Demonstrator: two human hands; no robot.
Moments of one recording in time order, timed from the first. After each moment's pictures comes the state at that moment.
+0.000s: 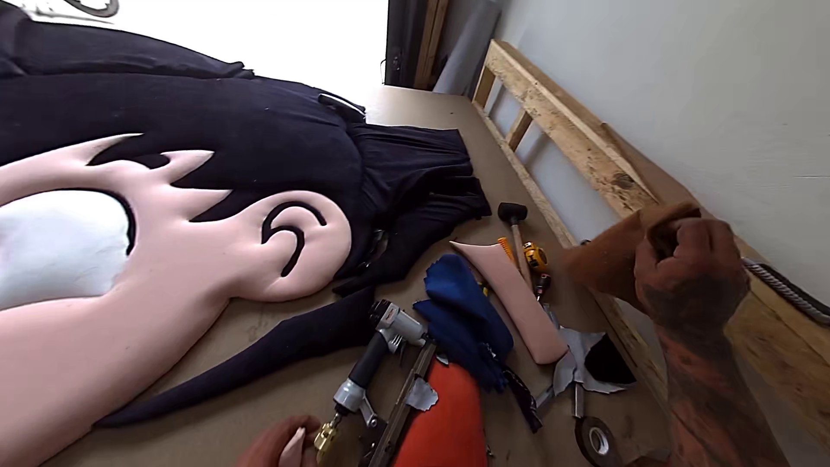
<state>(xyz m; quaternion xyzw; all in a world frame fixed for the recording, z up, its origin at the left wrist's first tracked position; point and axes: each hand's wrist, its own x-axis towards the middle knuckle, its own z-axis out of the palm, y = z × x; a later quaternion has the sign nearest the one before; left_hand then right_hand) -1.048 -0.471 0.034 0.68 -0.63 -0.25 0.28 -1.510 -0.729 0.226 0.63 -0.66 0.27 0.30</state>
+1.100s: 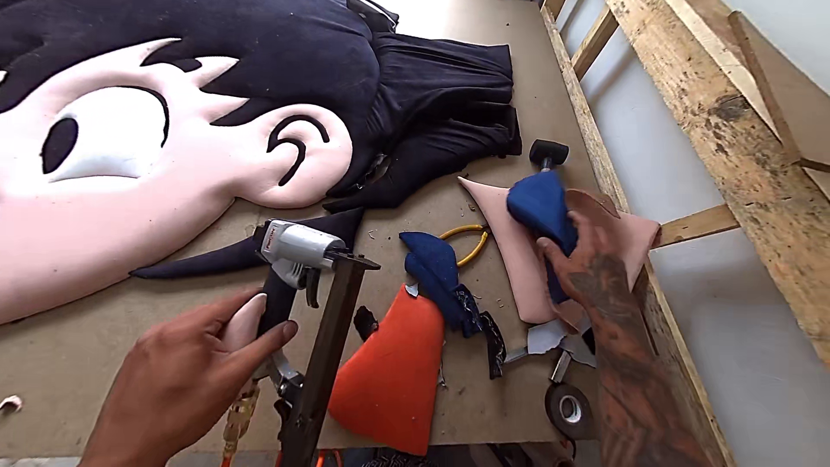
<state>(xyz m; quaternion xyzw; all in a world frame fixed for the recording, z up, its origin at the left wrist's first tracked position) -1.107 -0.491 0.125 0.83 -0.51 -0.13 0.19 -1.542 -0.746 0.086 0.72 -0.66 0.16 -0.10</state>
